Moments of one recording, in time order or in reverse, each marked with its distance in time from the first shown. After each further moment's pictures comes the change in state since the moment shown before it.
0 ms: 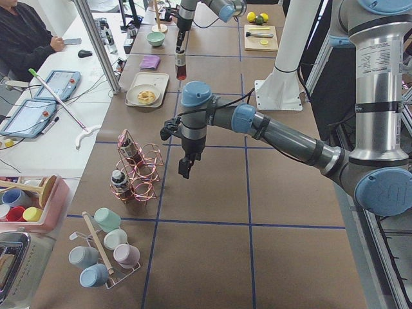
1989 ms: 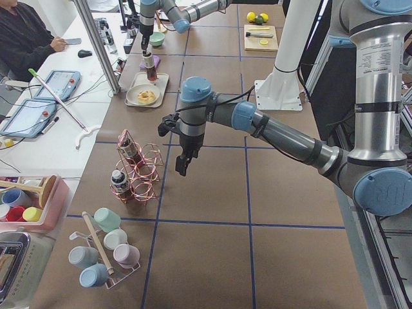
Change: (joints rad) left arm -0.019 -0.016 -0.004 -0.001 0.002 0.007; right arm 0.117 0.098 -0.550 0.416 0.110 -0.115
